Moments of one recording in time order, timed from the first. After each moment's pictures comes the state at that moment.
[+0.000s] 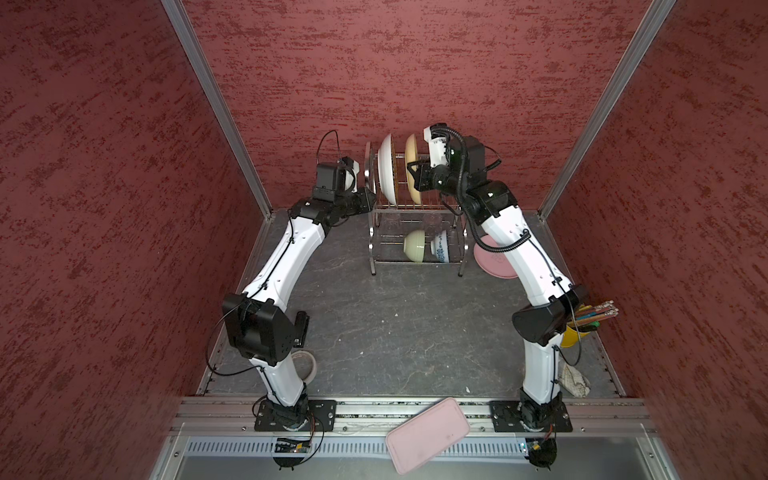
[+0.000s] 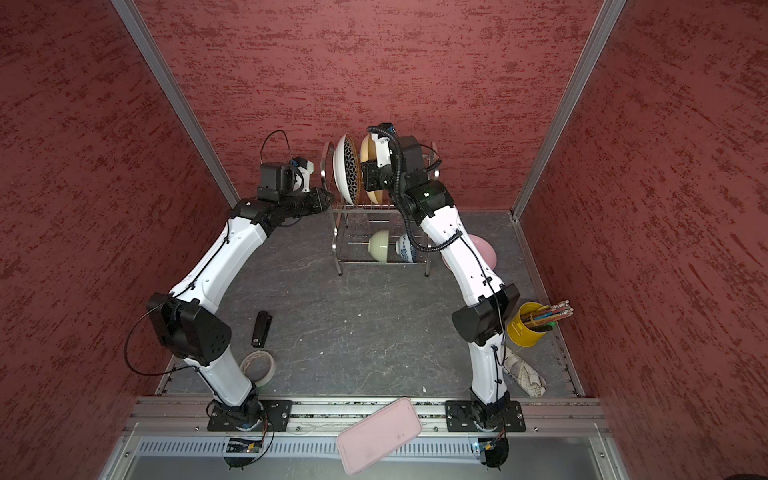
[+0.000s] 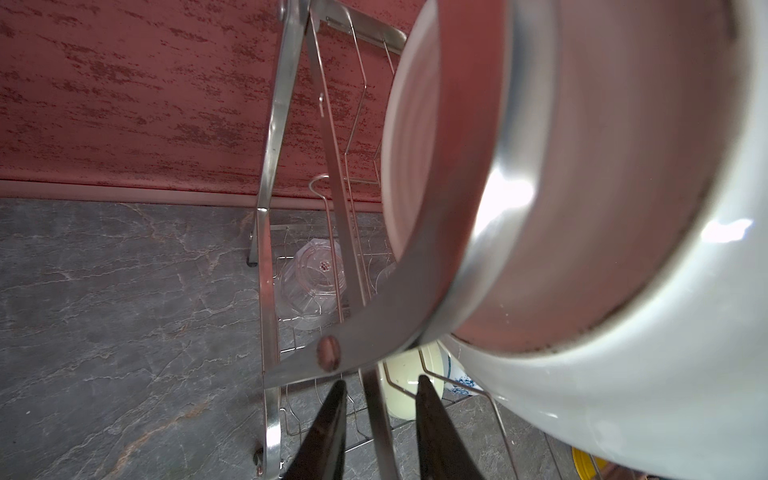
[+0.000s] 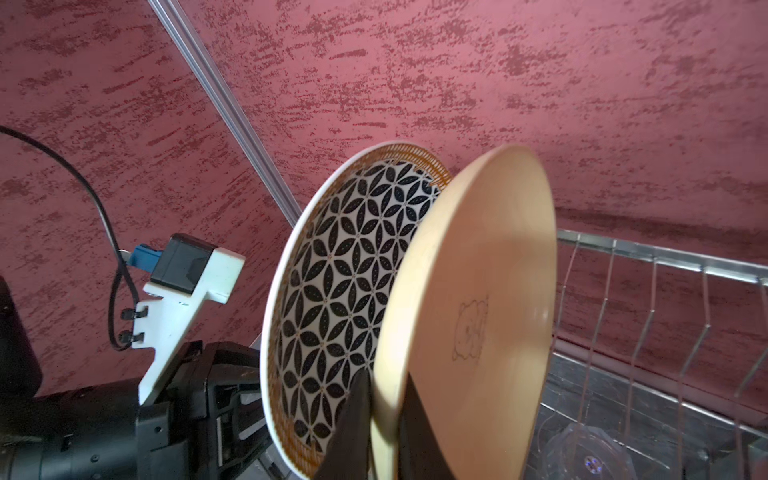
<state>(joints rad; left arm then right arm) -0.27 1.75 1.83 -0.60 0.26 -0.40 0.50 2.02 2.41 -0.62 -0.15 0.28</state>
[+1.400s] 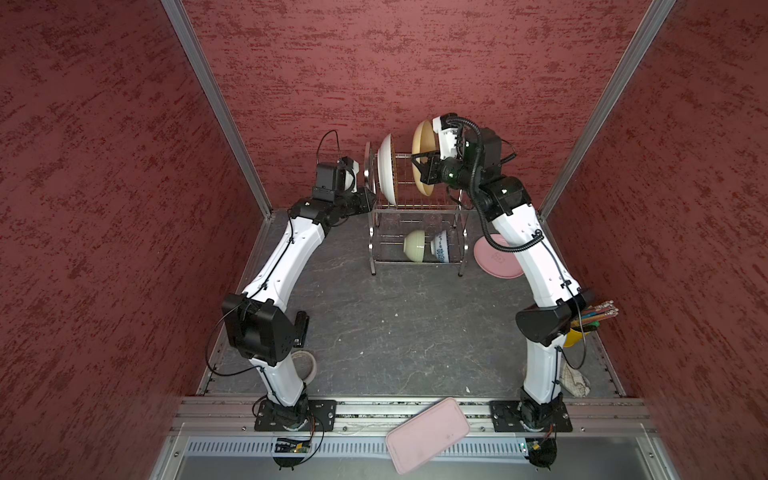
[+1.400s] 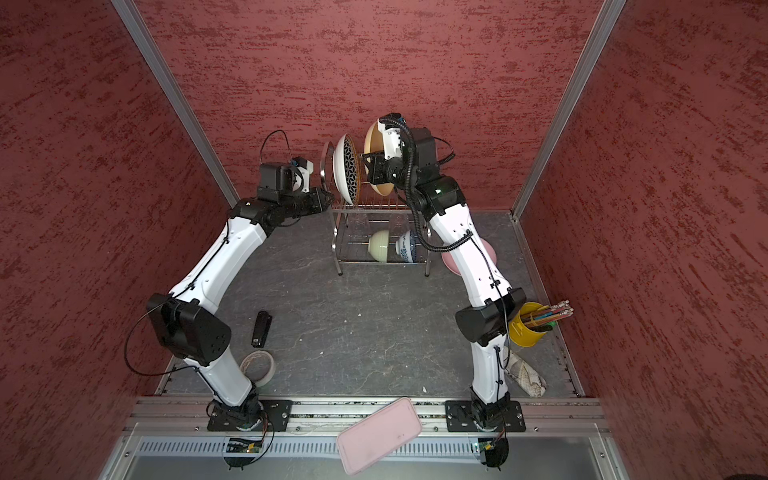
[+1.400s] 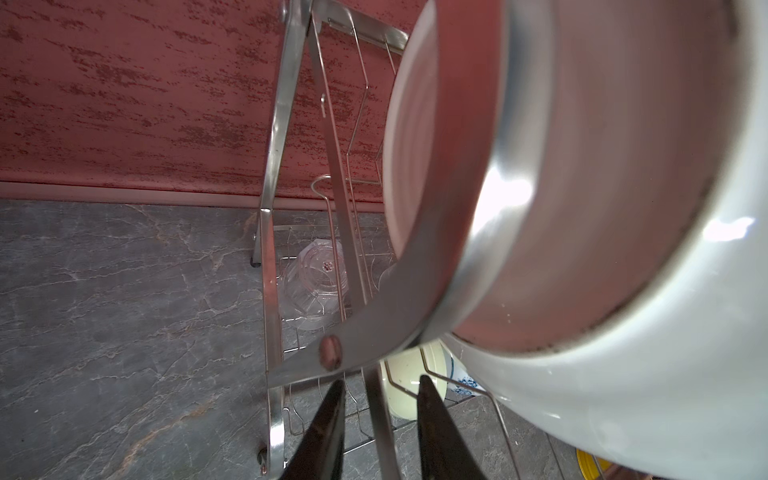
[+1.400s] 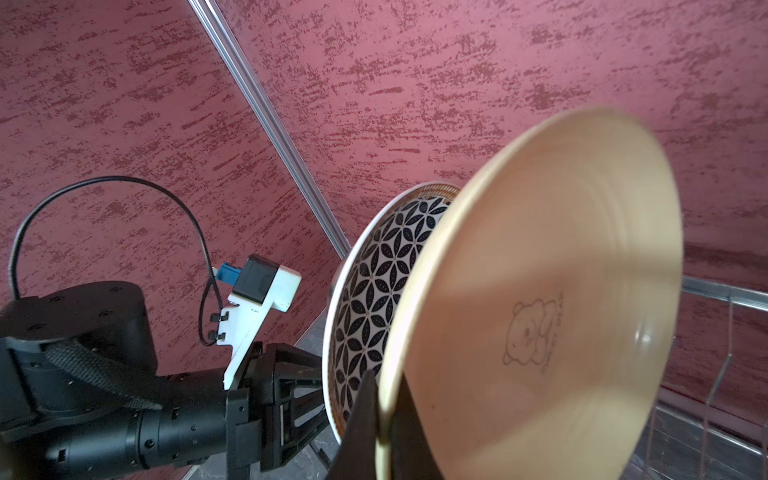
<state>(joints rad) -0.27 1.75 1.83 -0.60 0.25 -0.39 0.46 1.99 2.47 -0.63 -0.28 0.31</state>
